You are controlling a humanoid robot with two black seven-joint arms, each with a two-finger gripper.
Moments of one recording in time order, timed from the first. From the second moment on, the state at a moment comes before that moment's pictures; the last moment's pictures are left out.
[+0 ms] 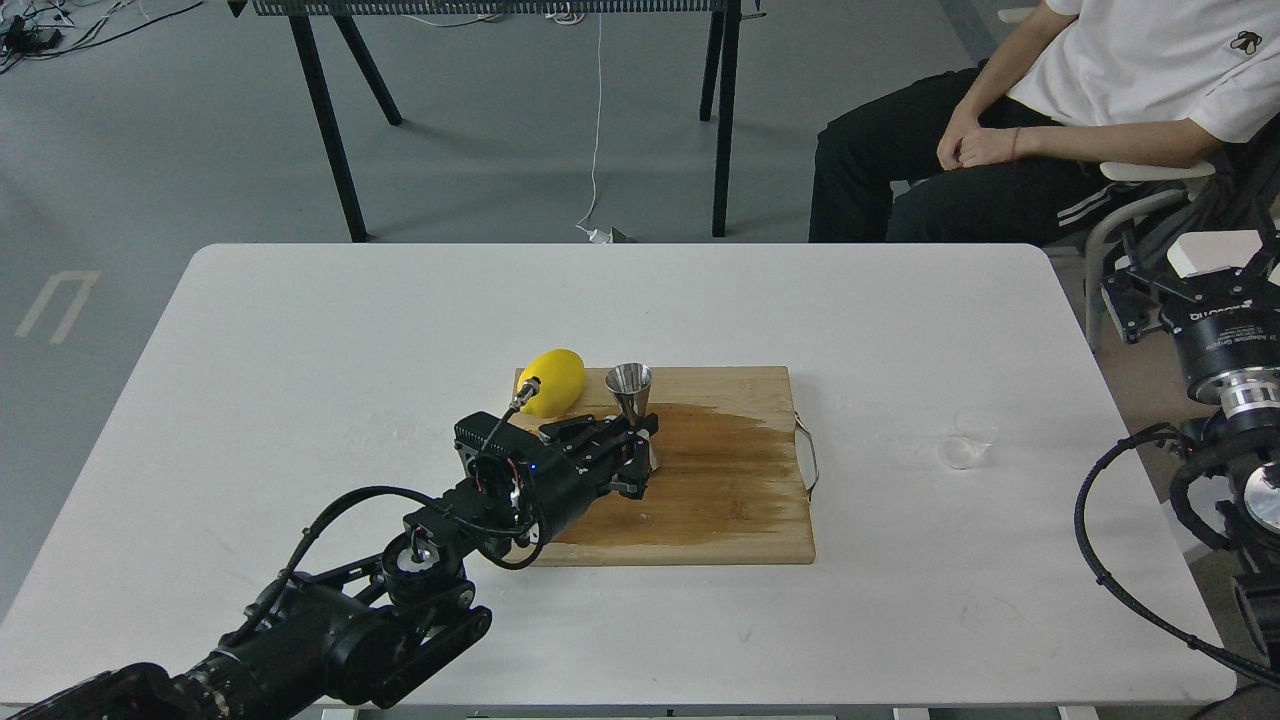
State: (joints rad) left arm -0.44 0.01 -0.58 -0.83 2.18 0.27 -0.17; right arm 0.33 -0.40 1.41 0.83 0.14 0.49 0.12
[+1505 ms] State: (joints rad) left arm -0.47 -0.01 -0.58 -0.84 2.18 0.27 -0.12; right arm 0.33 -0.40 1.41 0.83 0.14 0.49 0.12
